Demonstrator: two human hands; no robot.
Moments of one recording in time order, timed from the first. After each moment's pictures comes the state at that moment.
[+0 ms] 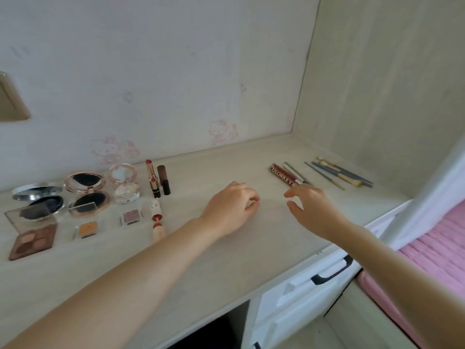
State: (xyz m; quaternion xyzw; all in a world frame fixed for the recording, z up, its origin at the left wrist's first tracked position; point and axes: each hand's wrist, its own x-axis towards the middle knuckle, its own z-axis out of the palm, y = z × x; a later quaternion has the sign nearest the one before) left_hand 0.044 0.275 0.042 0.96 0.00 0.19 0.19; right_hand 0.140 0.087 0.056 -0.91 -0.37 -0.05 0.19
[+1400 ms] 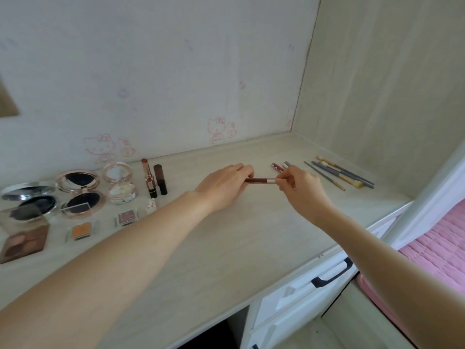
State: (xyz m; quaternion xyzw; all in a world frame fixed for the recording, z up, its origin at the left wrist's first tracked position) left_hand 0.073 0.305 0.067 0.98 -0.03 0.16 0.10; right_hand 0.148 0.119 0.072 -0.89 -0.30 -0.07 0.34
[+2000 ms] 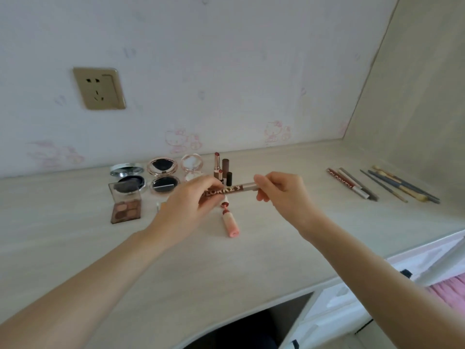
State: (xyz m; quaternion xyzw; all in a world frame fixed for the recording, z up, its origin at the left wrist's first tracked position) left_hand -0.134 0.374 0.078 0.91 0.08 0.31 0.25; right_hand 0.005 0.218 0.103 -0.75 -0.36 0.12 0.54
